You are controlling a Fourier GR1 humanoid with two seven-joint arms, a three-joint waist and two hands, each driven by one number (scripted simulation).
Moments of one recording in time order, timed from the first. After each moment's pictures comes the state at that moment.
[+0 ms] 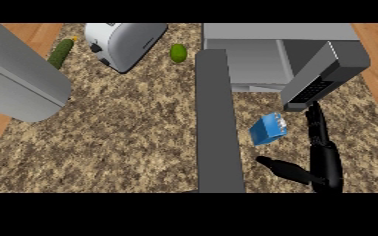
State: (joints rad) left arm 0.56 0.08 0.37 -2.33 0.56 -0.45 0.04; right arm 0.14 -0.03 -0.02 -1.57 0.16 -0.22 -0.27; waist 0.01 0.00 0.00
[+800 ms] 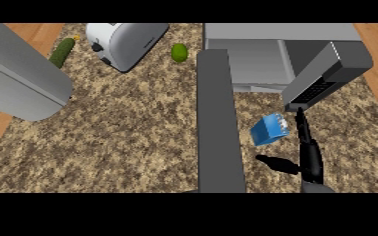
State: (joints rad) left arm 0.62 0.06 0.44 -2.32 0.61 -0.55 0.03; right arm -0.11 -0.08 -0.17 -0.88 0.14 -0.20 -0.70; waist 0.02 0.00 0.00
